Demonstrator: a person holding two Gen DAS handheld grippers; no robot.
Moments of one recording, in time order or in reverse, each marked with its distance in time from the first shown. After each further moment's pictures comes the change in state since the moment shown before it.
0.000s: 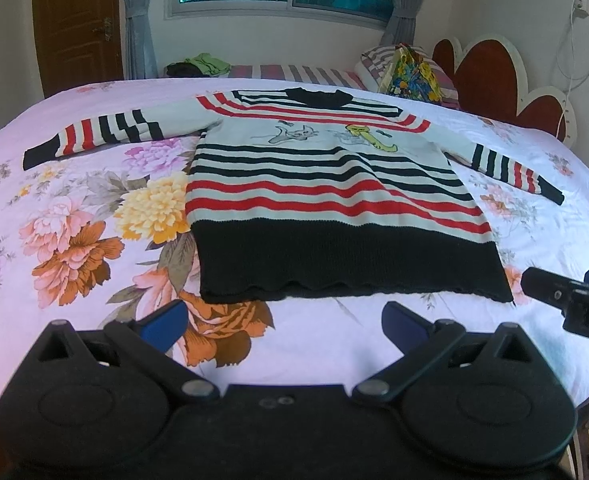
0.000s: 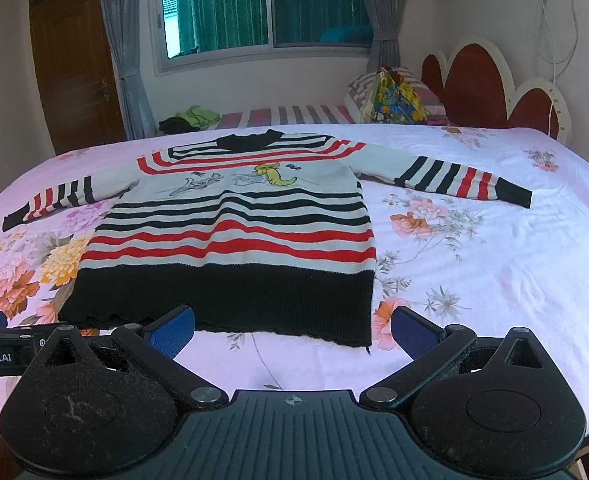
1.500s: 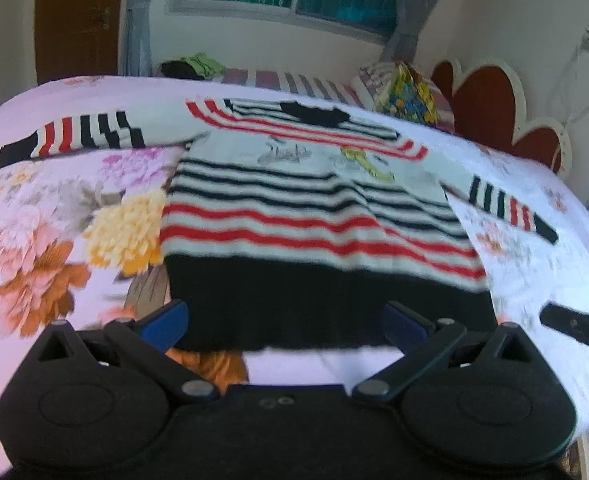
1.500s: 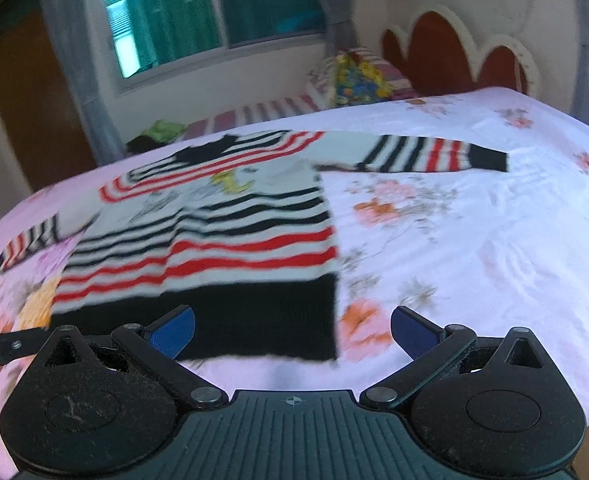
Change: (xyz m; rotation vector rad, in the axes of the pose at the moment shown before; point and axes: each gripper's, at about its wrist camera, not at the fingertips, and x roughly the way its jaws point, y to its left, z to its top) left arm 0.037 0.004 0.036 -0.083 -0.036 -0.062; right arm 0.030 -0.062 0.020 0.202 0.030 -0.032
